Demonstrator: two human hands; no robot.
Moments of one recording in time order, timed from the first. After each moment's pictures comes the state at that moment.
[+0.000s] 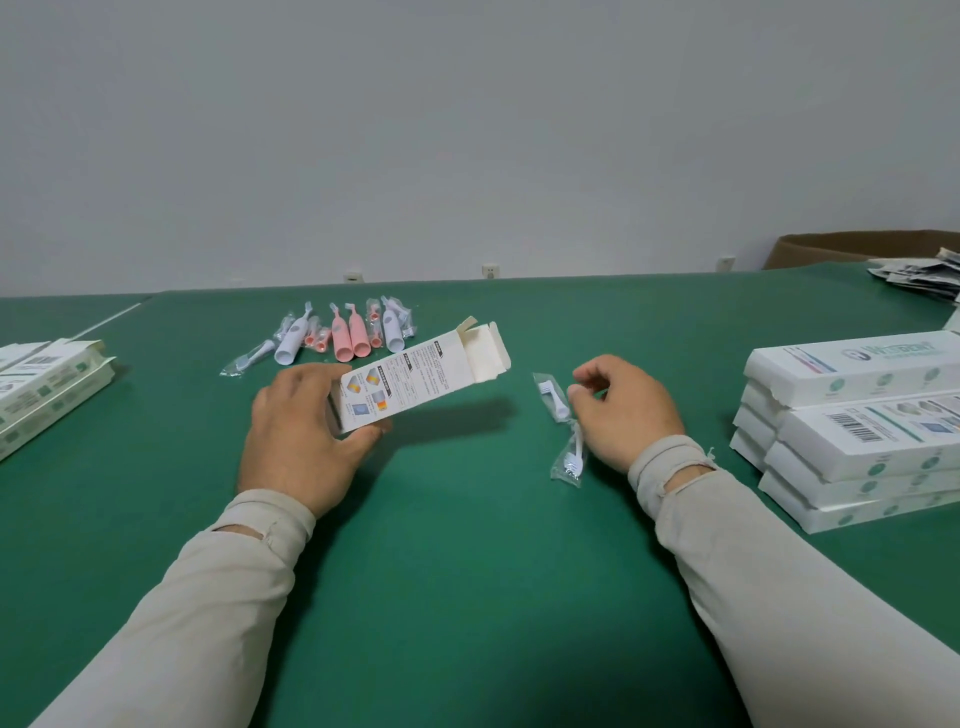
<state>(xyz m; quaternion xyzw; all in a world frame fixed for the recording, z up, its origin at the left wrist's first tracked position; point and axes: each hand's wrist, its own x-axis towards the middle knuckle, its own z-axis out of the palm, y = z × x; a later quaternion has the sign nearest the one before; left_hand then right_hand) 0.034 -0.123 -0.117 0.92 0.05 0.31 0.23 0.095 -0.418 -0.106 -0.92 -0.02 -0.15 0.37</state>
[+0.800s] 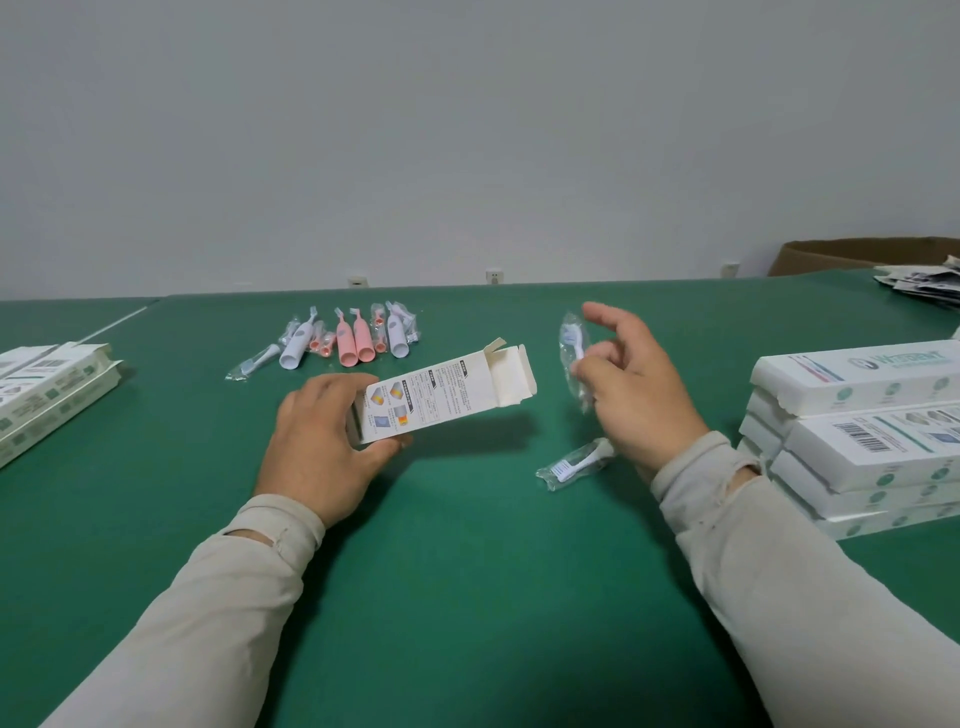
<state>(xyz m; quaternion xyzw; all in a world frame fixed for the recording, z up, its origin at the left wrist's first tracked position) 0.035 -0.130 -0.119 0.93 0.01 0.29 0.24 0.076 -0.406 -0.074 -0.75 -0.12 -0.15 0.63</state>
